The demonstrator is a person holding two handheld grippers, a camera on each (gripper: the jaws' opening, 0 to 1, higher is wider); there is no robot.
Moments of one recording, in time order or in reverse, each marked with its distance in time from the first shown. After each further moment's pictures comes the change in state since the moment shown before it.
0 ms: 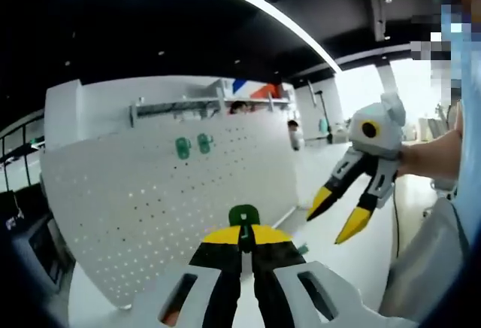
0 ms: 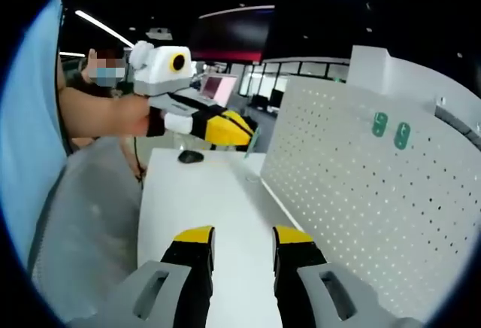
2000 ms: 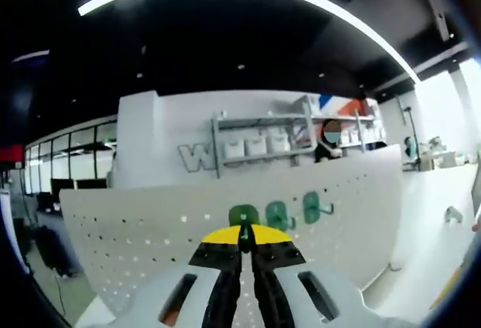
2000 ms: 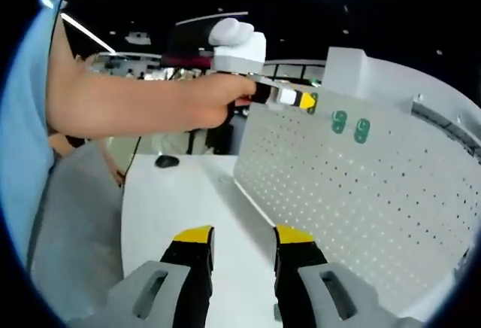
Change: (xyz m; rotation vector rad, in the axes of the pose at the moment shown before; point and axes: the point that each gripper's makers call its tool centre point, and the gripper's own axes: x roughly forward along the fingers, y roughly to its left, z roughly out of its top) left arm 0.123 0.122 0.067 -0.062 -0.080 0.508; right arm -0.033 -0.038 -0.007 0.044 -0.015 -0.139
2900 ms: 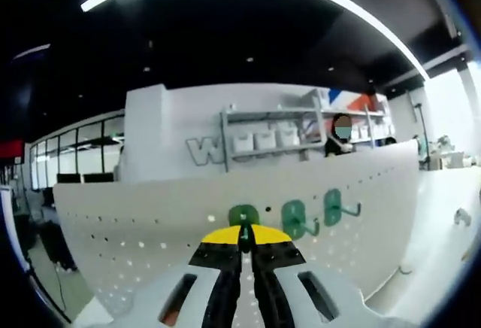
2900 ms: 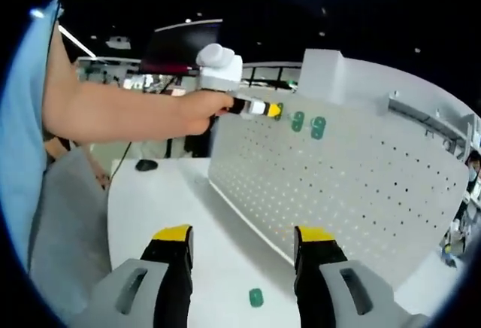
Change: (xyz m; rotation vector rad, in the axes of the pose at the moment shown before) left arm 0.024 0.009 -0.008 -0.015 0.029 0.053; right arm -0.044 -0.040 -0.004 0.033 -0.020 -0.131
